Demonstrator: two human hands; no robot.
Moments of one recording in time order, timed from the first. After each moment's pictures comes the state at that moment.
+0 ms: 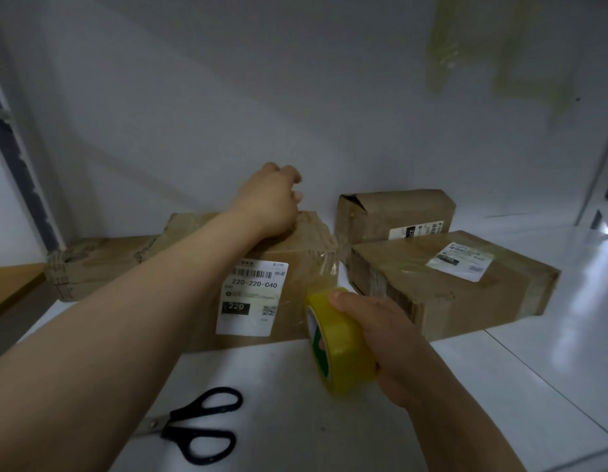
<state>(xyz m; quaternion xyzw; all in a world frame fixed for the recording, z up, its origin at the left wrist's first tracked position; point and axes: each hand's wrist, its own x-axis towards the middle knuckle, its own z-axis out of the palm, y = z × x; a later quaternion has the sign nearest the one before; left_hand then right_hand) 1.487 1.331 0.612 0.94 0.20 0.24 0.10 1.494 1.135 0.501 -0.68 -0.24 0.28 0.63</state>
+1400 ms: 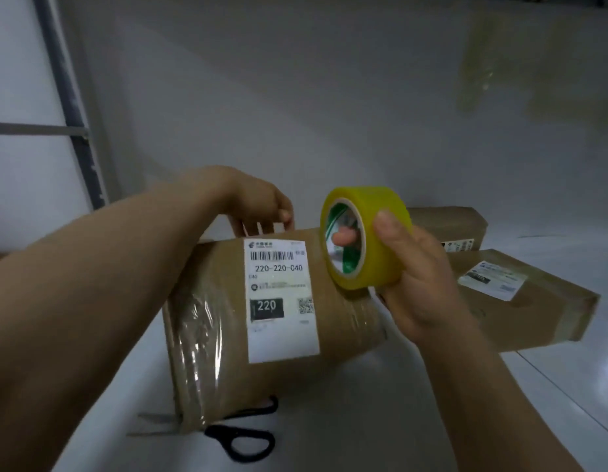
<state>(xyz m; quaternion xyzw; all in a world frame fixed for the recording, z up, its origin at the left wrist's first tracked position) 1.427 1.373 0.662 0.96 0.24 -0.08 0.13 1.495 1.158 0.559 -0.45 -0.41 0.16 0.78</state>
